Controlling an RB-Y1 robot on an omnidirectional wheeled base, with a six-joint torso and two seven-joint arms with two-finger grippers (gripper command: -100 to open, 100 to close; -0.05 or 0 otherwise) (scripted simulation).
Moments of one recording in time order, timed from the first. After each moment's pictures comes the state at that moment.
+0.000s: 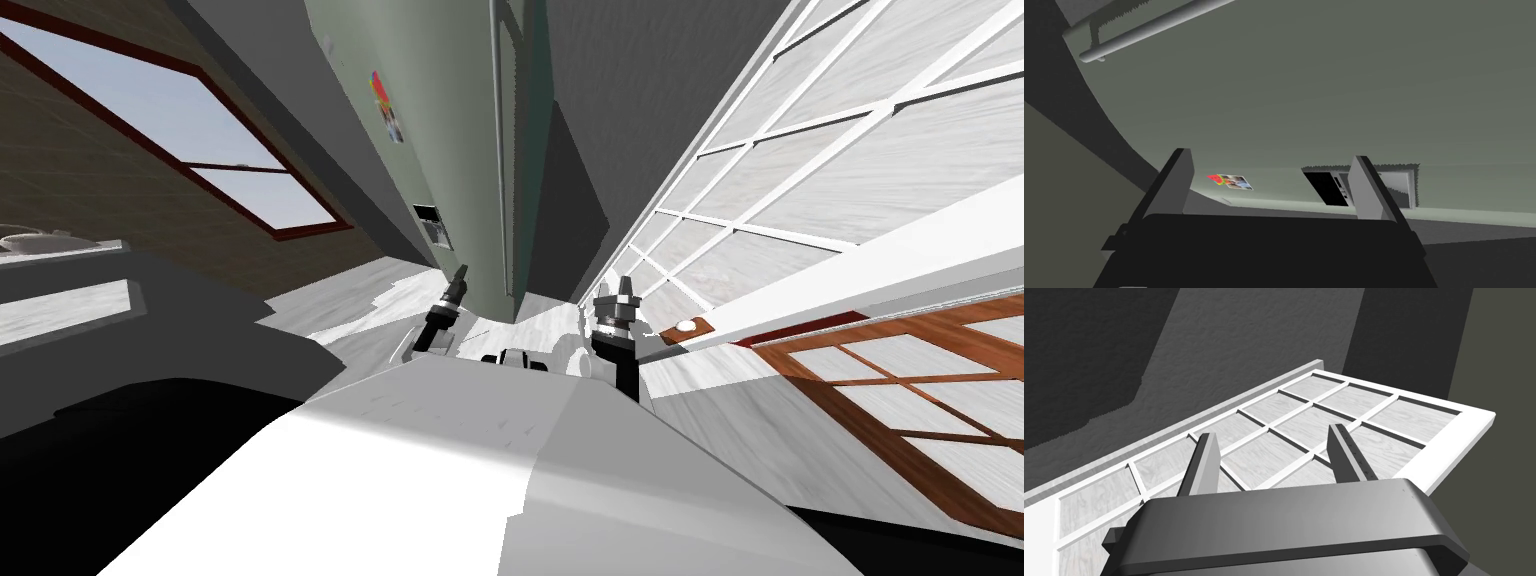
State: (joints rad) left arm 0.37 0.24 -0.06 -2.16 -0.20 -0.15 0.03; right arm 0.46 0.00 -0.03 -2.20 -0.02 -0.39 -0.13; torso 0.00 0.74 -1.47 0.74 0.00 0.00
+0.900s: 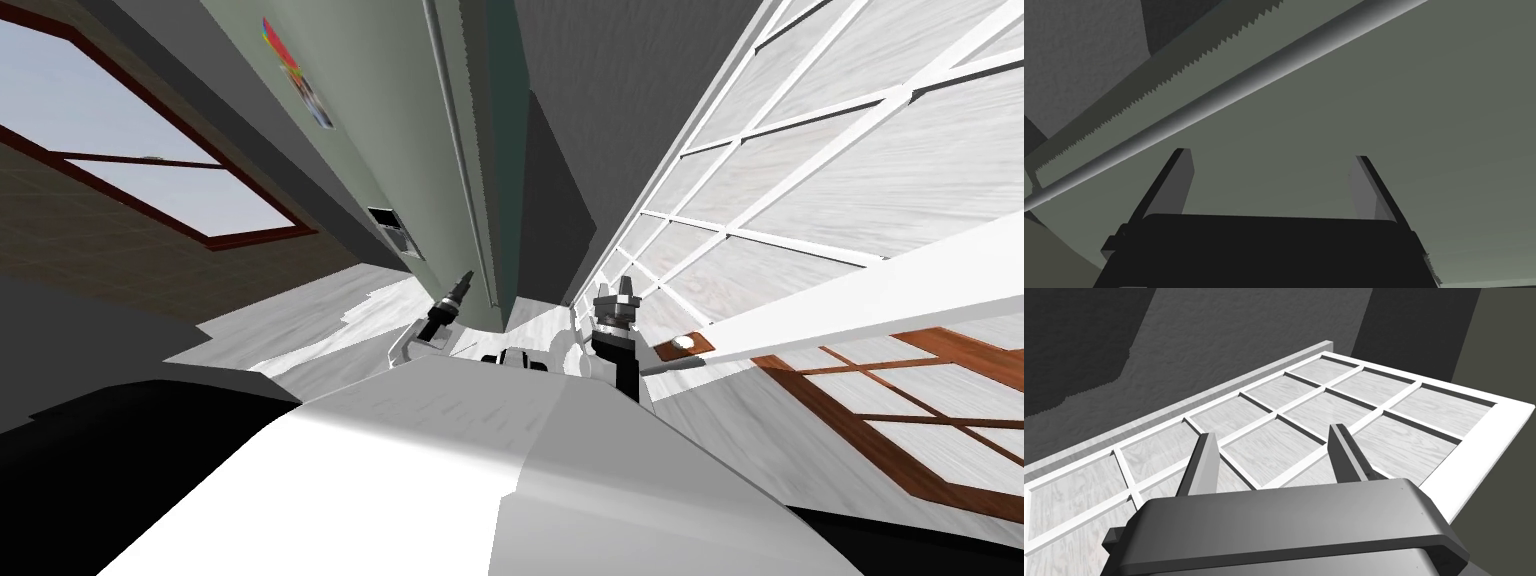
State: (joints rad) left arm 0.30 0.38 -0.07 -2.08 -0.26 0.00 -0.01; right arm 0.46 0.00 -0.03 -2.20 -0.02 -0.39 -0.13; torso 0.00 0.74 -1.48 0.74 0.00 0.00
